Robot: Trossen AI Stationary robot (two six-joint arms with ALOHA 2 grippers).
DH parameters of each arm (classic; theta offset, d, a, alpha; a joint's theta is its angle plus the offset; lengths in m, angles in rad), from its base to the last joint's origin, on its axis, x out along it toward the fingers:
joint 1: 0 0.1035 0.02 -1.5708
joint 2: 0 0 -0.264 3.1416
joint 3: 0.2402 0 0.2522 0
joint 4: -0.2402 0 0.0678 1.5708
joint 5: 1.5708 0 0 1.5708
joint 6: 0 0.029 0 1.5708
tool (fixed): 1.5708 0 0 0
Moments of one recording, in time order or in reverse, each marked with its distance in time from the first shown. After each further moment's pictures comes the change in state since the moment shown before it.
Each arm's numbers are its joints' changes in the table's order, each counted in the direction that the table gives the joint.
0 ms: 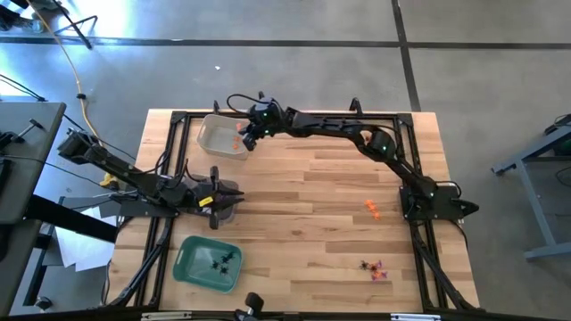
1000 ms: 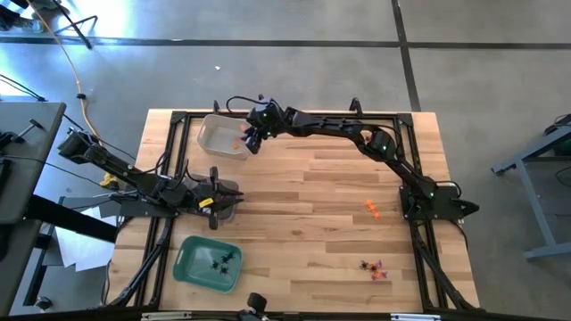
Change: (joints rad) left arm -0.008 -0.007 0.000 -0.027 -0.005 -0.024; right arm 0.000 0.000 0.002 -0.102 -0.009 -0.121
